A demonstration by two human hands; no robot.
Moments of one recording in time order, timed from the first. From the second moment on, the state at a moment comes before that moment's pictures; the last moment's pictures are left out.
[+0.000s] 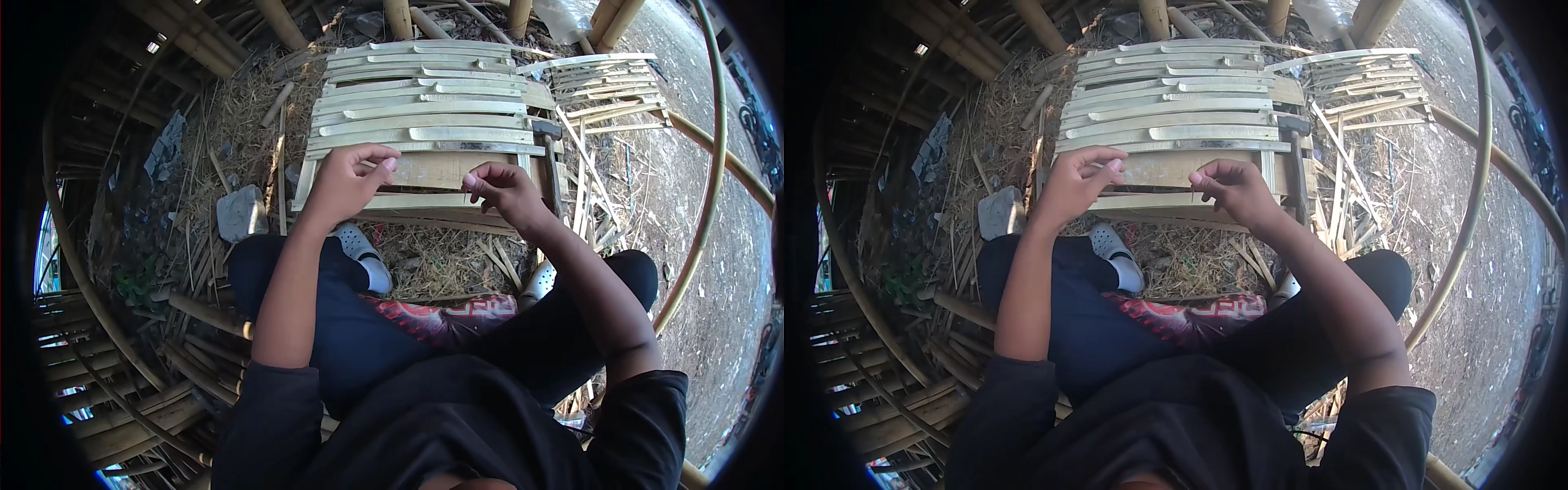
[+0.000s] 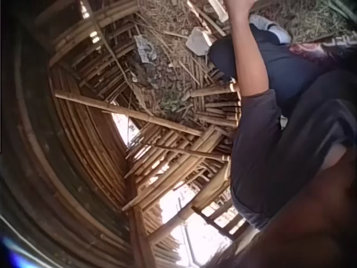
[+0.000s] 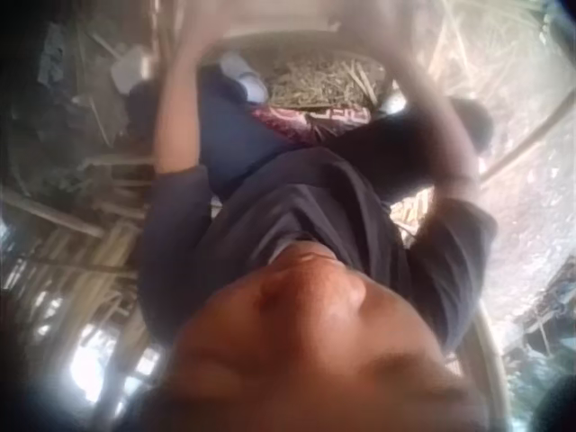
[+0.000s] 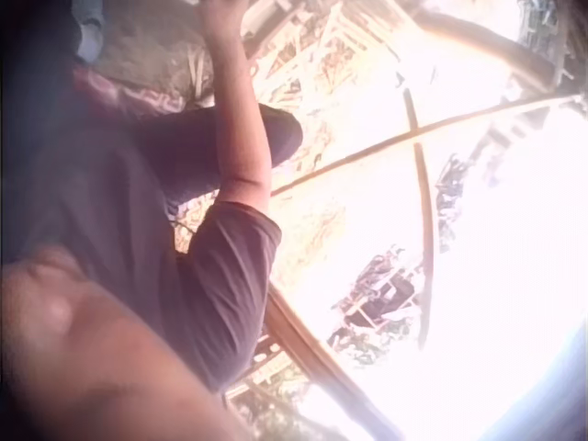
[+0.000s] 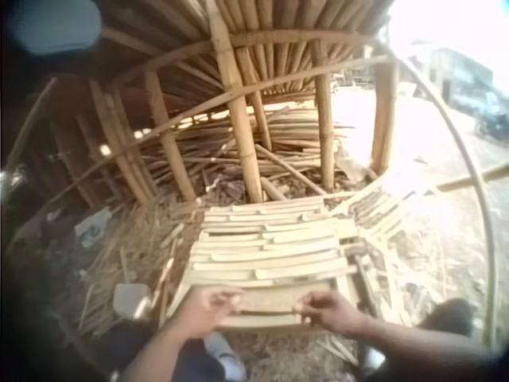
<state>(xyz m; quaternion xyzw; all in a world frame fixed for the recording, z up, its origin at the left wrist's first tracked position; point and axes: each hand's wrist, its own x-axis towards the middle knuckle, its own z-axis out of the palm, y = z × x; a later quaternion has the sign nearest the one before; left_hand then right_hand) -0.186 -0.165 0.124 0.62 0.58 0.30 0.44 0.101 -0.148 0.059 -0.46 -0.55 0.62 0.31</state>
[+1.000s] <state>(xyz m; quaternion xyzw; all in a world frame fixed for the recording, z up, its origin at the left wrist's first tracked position) -0.060 -0.130 0.081 0.65 0.51 0.34 0.46 0.218 -0.112 0.014 -0.75 -0.63 0.20 -0.01</state>
